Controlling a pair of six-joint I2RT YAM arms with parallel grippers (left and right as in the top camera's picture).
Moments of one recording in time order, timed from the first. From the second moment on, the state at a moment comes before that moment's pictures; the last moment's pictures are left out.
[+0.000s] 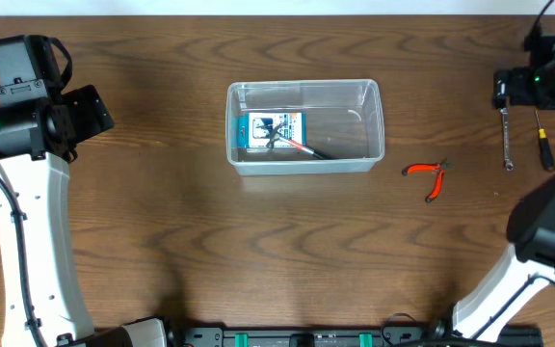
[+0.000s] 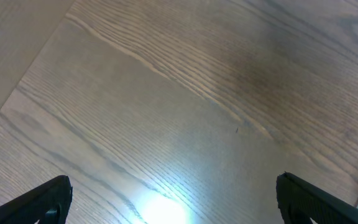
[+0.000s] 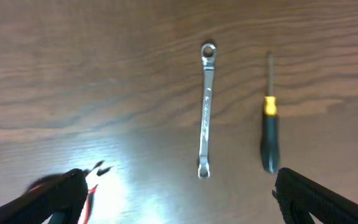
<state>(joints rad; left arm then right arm) 0.22 1.46 1.61 -1.15 -0.28 -0.22 -0.34 2.10 2.00 -1.19 0.02 -0.27</state>
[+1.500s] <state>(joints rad) 0.22 1.46 1.61 -1.15 -0.28 -0.22 -0.39 2.36 2.01 -1.10 -0.02 -0.30</state>
